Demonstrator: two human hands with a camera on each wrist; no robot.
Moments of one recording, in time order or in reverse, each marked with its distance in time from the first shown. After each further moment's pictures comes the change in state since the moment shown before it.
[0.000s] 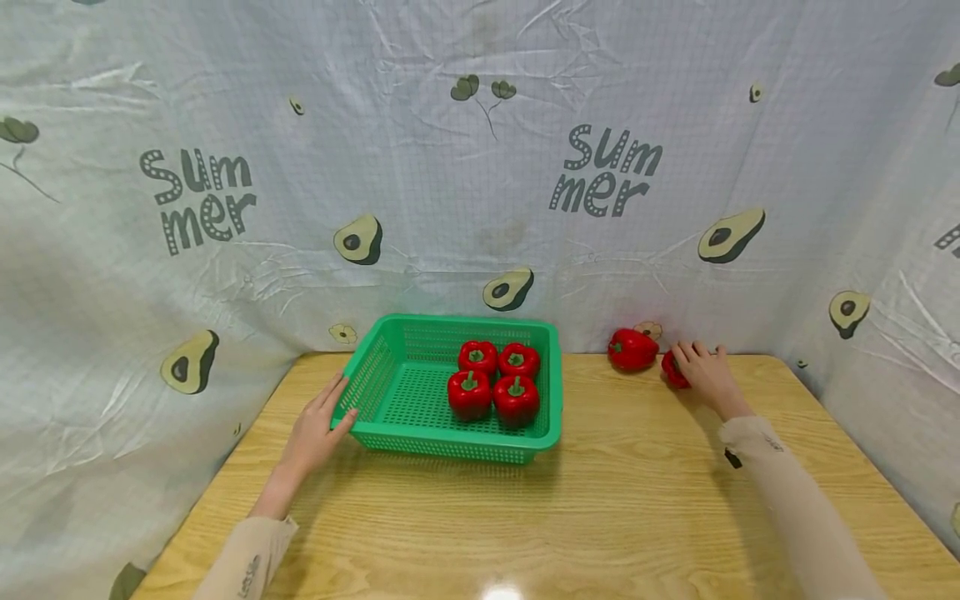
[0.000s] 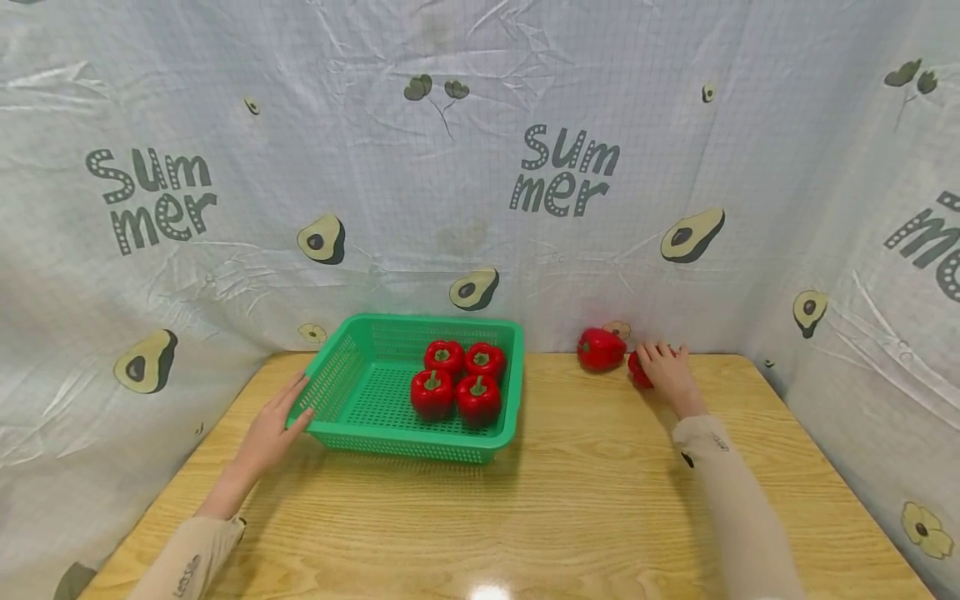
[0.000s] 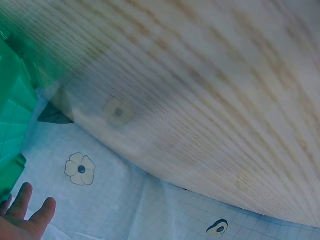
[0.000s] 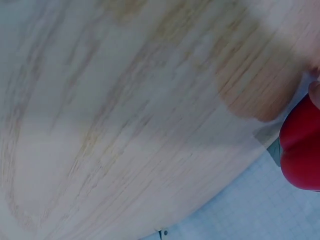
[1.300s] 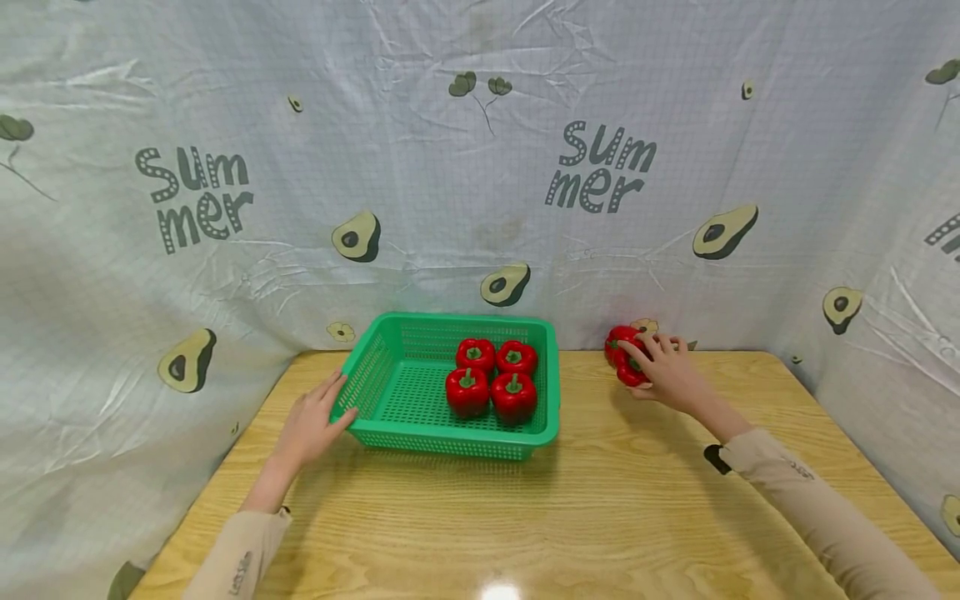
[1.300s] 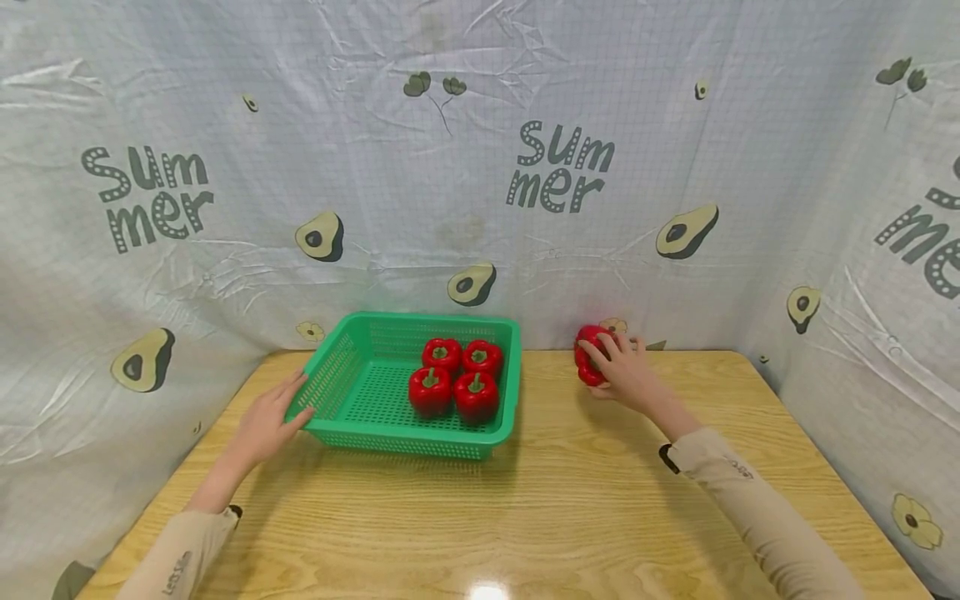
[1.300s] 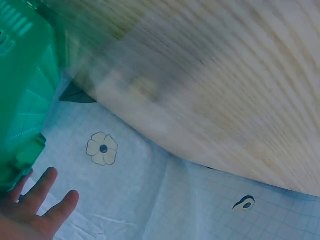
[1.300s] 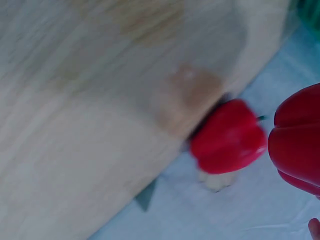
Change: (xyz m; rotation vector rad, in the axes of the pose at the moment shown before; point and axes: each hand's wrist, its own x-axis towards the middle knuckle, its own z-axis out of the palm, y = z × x) left_hand 0.006 0.009 -0.014 0.167 -0.096 0.037; right_hand 0.016 -0.058 -0.057 0.118 0.273 -0.216
